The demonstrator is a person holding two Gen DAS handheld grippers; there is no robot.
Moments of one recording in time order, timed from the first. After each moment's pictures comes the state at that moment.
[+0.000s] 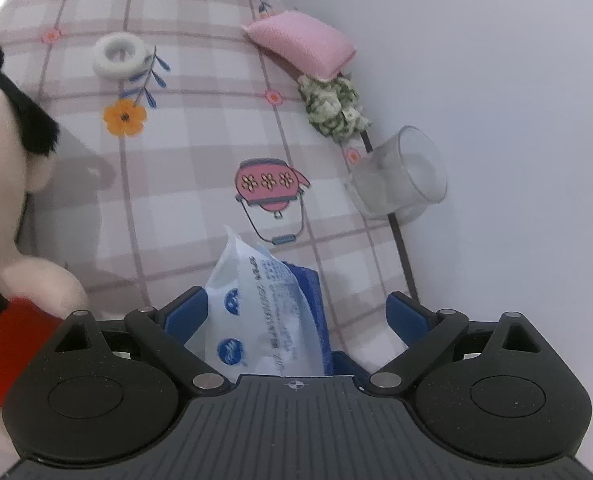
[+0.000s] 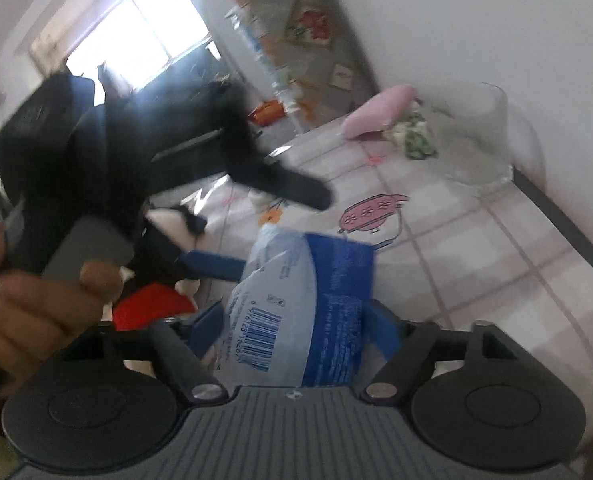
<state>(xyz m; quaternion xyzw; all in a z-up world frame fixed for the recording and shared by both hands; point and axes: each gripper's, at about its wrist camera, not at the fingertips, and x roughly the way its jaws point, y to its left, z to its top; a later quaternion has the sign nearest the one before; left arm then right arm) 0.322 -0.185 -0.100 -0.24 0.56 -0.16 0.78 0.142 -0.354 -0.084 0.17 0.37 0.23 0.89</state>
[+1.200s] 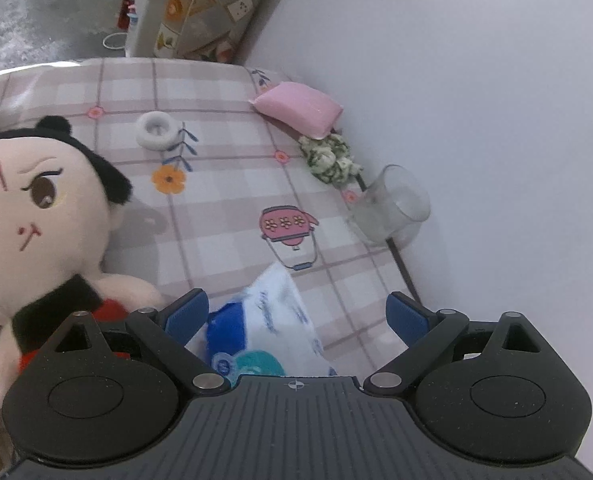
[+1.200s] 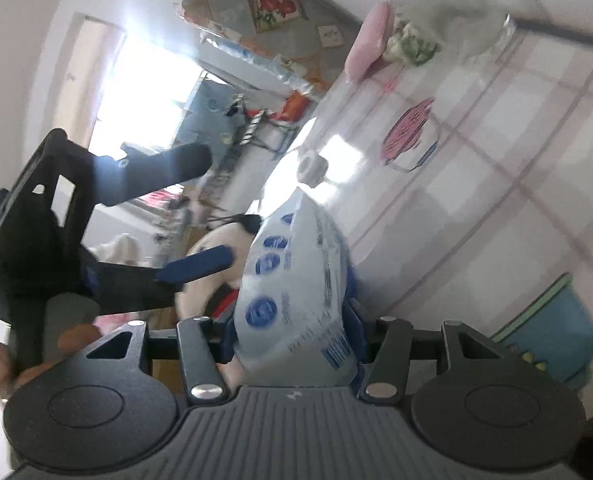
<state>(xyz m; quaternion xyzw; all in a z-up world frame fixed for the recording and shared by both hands) 0.273 -0.159 -0.054 -0.19 0.48 -0.14 0.84 0.148 -0.363 -0.132 0.40 0.39 0.27 0.79</state>
